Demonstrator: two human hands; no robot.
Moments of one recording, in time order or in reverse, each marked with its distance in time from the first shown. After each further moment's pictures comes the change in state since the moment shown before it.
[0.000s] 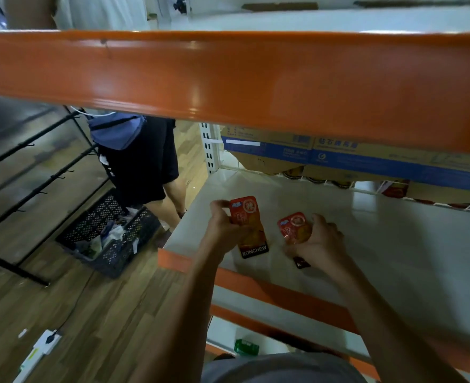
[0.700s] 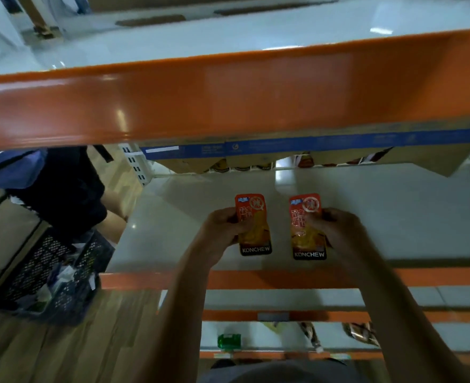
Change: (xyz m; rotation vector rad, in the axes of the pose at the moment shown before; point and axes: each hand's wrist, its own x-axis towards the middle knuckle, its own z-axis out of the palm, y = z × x) left_hand -0.038 0.015 0.096 -0.070 -0.488 0.038; right_hand -0.078 0.105 -0.090 0.789 0.217 0.062
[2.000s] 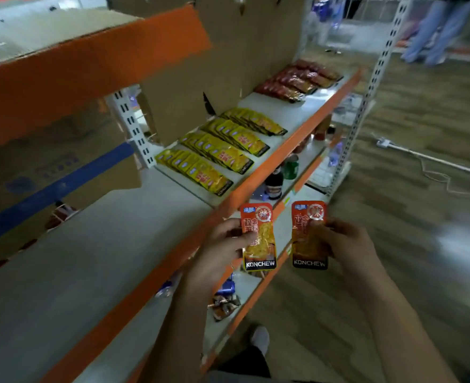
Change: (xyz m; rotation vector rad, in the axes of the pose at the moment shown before) left_hand -0.027 -0.056 0.530 0.237 -0.783 -0.141; right_hand -0.200 0.155 -0.443 0.453 0.912 0.154
